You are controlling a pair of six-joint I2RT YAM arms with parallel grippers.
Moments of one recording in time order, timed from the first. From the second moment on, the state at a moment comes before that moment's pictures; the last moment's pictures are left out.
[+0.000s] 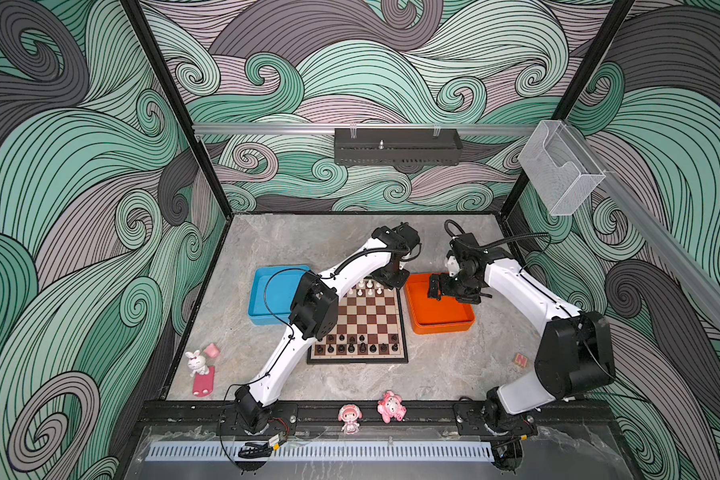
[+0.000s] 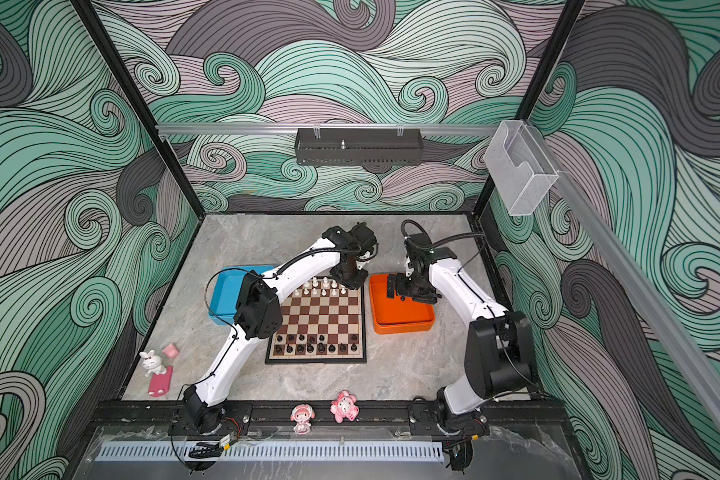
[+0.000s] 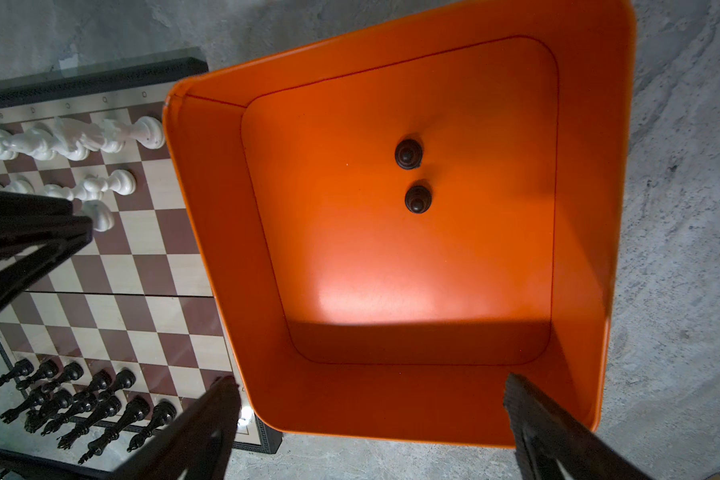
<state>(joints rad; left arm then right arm) -0.79 2.44 2.36 -1.33 0.01 -0.17 0.23 1.55 1.17 -0.98 -0.14 0.27</state>
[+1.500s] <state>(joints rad) -0.79 2.51 2.36 -1.27 -0.04 -0.17 0.19 1.55 1.15 -0.98 -0.17 0.26</state>
